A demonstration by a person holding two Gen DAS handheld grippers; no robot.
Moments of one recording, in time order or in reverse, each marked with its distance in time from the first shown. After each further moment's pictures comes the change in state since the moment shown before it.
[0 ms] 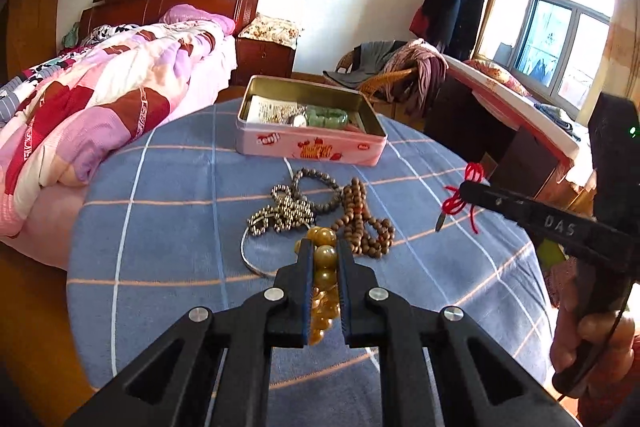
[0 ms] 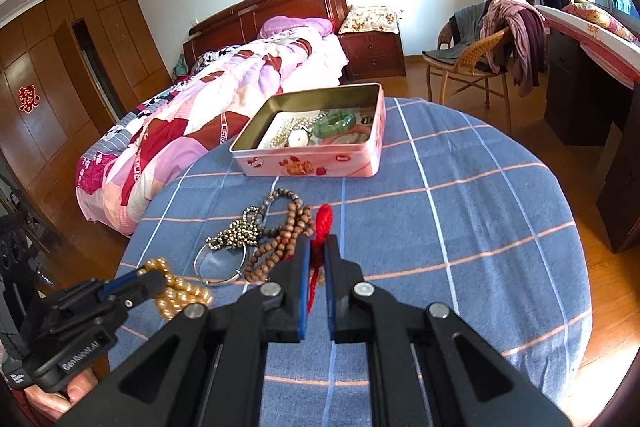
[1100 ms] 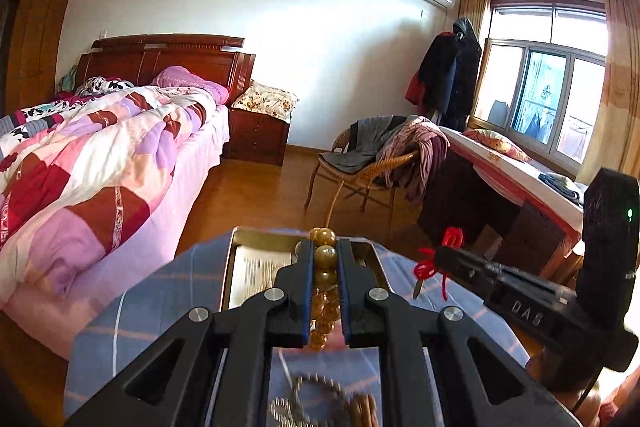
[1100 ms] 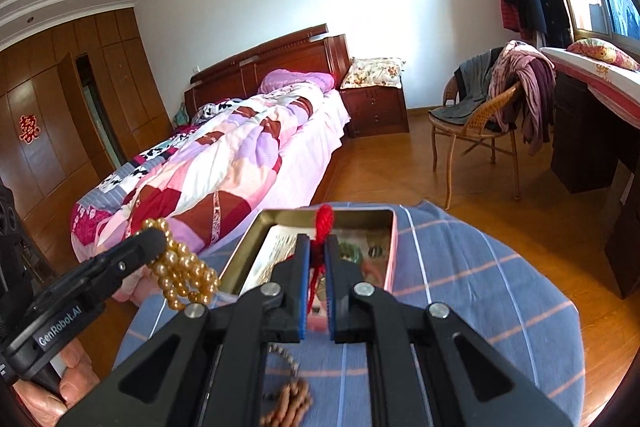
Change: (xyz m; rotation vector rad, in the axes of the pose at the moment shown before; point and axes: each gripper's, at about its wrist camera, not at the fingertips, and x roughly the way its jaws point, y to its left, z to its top) left arm 0.065 0.012 0.145 0.003 -0.251 -0.024; right arm 0.052 -0.006 0.112 -0.001 -0.196 0.001
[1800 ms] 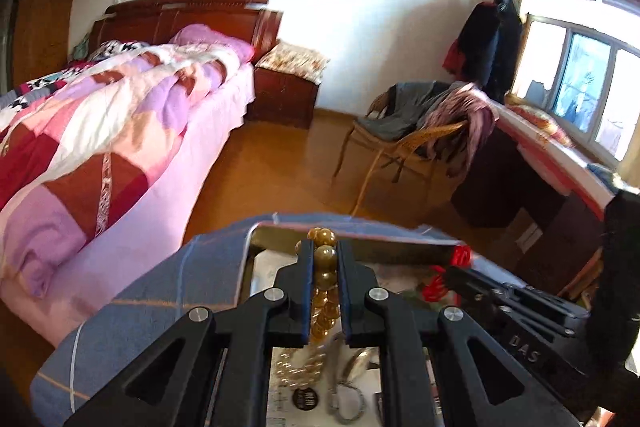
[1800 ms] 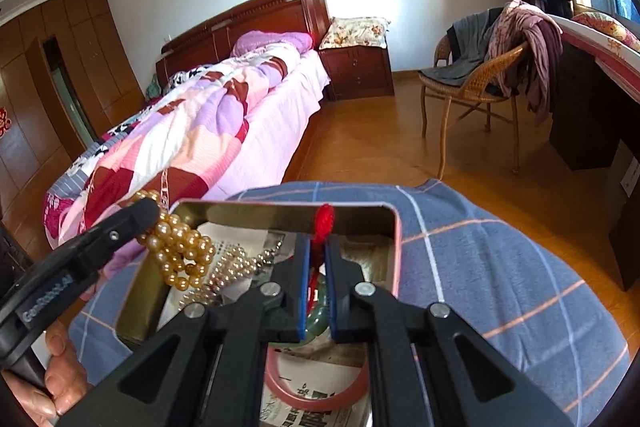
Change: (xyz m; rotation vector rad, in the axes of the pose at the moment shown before) left arm 0.116 0.034 -0.014 -0.039 0.152 0.122; right arm 0.113 -0.034 -0.009 0.007 0.154 -0.065
